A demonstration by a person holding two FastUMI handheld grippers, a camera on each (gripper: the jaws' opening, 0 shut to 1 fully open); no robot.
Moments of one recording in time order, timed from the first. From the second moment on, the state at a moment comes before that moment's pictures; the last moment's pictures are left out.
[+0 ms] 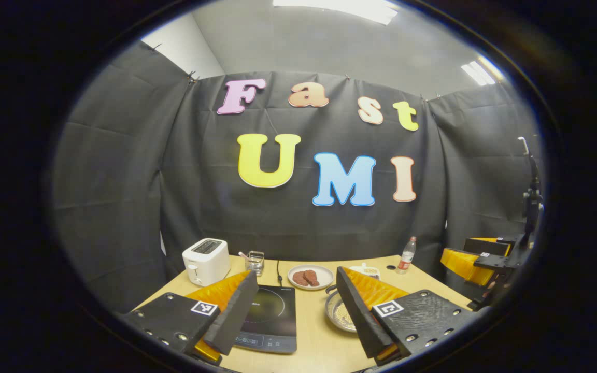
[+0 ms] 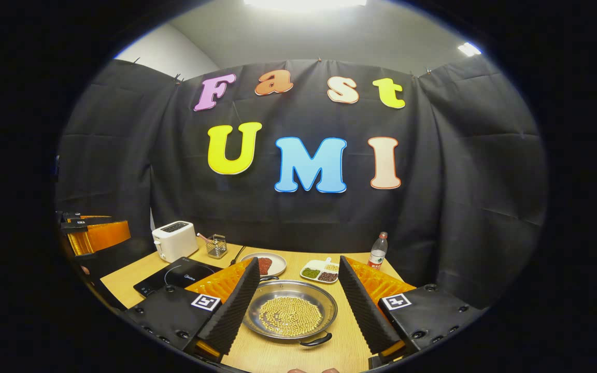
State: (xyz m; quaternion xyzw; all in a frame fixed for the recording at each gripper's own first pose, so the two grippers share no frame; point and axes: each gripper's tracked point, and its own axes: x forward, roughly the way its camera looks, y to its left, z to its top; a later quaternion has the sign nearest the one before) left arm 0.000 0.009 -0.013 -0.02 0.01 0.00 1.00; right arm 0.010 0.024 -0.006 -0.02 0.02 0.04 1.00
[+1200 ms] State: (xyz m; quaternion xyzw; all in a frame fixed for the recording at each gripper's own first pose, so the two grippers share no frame) left arm 0.002 0.058 -0.082 -0.02 0.07 0.01 1.00; right arm 0.025 0.094 -0.173 -0.05 0.35 0.17 0.92
